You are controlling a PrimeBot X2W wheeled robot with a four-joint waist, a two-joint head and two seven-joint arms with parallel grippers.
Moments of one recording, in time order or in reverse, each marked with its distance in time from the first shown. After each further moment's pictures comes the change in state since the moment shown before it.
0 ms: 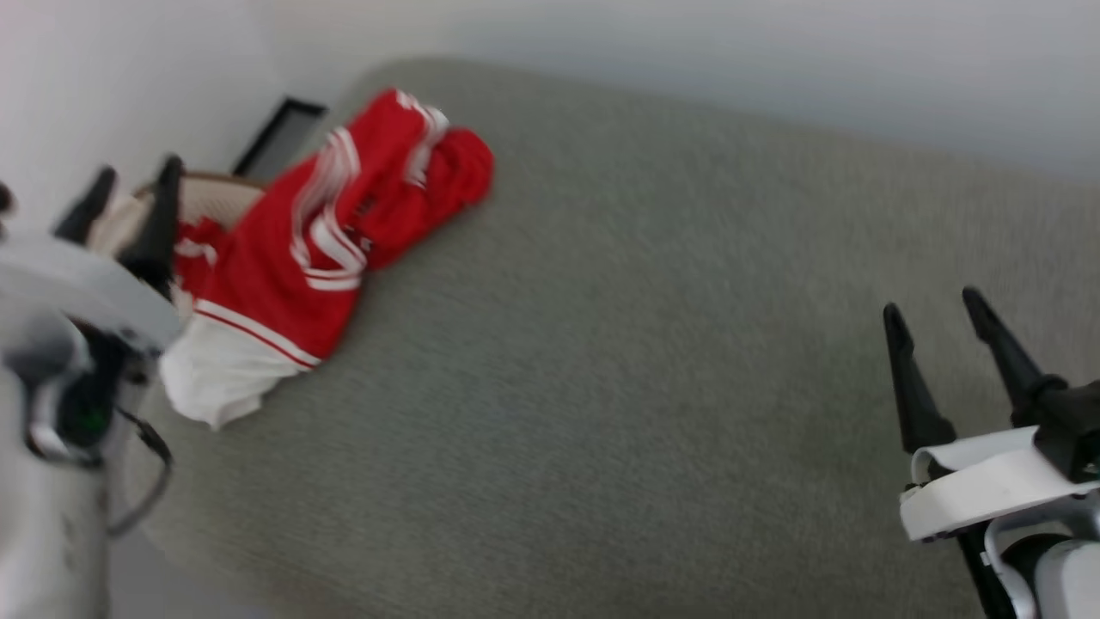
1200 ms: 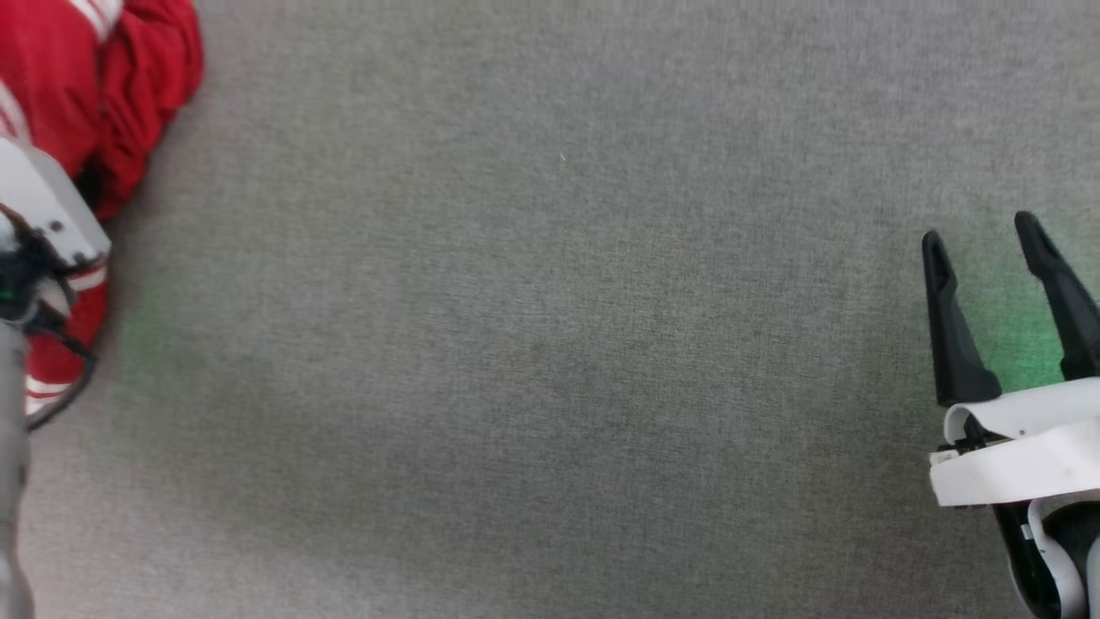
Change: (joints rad) left arm -0.541 0.117 -0.217 0.853 -0.048 -0.021 0.232; right arm -0.038 -0.005 -0.016 -0.242 0.012 0.000 0.108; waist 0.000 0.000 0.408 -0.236
